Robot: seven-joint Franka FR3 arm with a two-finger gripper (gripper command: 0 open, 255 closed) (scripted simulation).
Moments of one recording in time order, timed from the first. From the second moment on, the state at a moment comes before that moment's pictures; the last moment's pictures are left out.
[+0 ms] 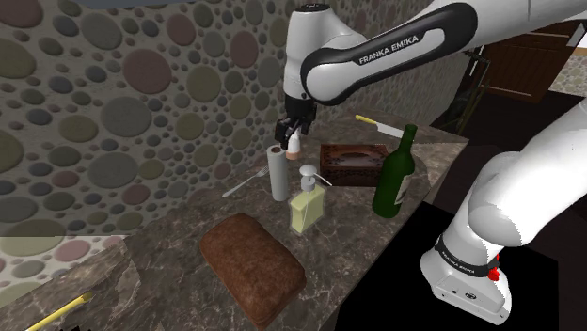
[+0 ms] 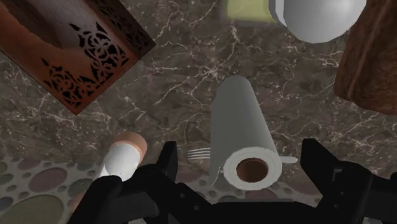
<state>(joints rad) -0.01 -0.29 0.24 -2.30 -0.01 2.21 0.21</state>
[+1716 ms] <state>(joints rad) -0.02 -0.10 0.27 -2.28 -0.04 2.38 0.29</state>
